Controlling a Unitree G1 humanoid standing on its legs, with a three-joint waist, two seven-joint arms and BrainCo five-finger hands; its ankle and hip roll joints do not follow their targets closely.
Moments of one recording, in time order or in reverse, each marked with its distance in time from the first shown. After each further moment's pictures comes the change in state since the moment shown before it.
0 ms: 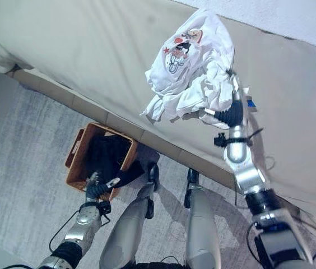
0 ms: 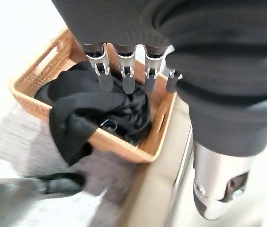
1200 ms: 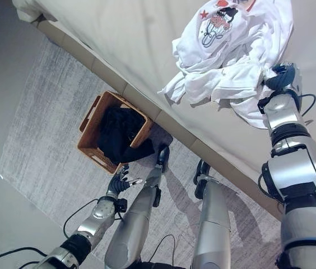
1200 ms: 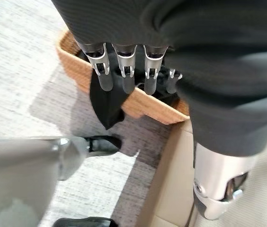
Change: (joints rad) left arm -0.098 -0.002 -0.182 -0.041 -0.069 0.033 -0.070; right arm -0.628 -0.118 0.277 0.937 0.292 0.143 0.133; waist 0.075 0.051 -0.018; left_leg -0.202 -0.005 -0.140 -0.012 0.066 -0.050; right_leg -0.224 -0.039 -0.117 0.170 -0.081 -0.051
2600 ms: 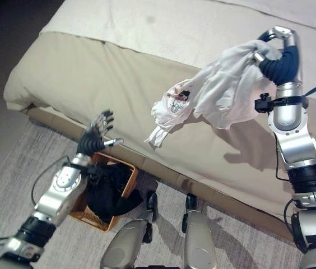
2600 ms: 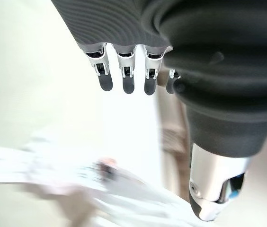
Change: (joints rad) left arm -0.144 0.327 0.132 -0.613 -0.089 0.009 -0.195; right arm 0.582 -0.160 -0.315 -1.155 0.052 -0.091 0.118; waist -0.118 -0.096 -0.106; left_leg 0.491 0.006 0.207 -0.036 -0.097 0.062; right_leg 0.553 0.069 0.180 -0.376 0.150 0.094
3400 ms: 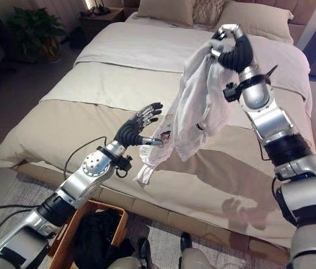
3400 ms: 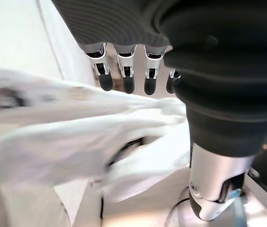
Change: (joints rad) left arm -0.096 -0.061 -0.248 0.013 -0.010 0.040 -0.062; right arm -0.439 0.064 0.293 0.345 0.107 0.049 0.000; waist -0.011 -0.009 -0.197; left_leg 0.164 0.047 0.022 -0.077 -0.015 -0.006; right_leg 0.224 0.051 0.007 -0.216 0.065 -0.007
